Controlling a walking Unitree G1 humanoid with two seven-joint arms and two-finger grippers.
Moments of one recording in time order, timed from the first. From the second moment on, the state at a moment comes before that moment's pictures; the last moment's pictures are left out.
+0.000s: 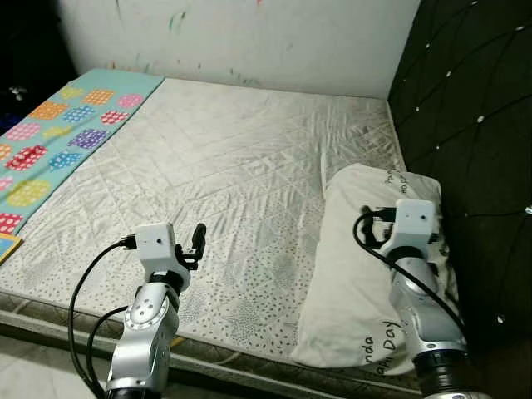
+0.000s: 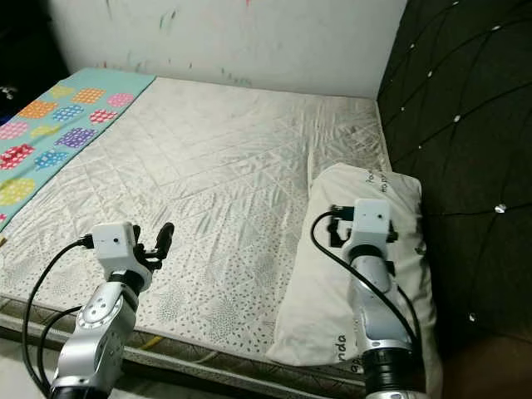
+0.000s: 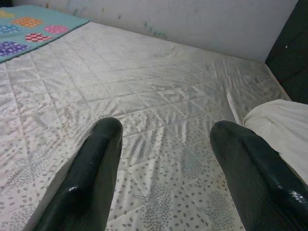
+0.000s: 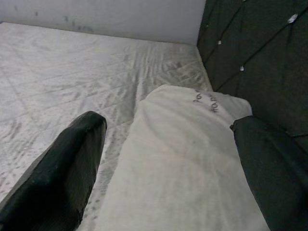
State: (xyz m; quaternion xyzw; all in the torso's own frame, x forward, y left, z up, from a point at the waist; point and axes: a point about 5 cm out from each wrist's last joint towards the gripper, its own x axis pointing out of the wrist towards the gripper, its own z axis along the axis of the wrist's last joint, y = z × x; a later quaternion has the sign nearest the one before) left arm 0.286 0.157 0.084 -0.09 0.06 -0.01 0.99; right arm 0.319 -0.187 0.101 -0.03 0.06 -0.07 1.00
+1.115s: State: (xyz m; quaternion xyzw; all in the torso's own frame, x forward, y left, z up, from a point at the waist) left arm 0.297 0.149 0.092 -0.09 0.01 -0.03 1.00; right arm 0.323 -0.170 0.101 0.03 0.04 -0.05 1.00
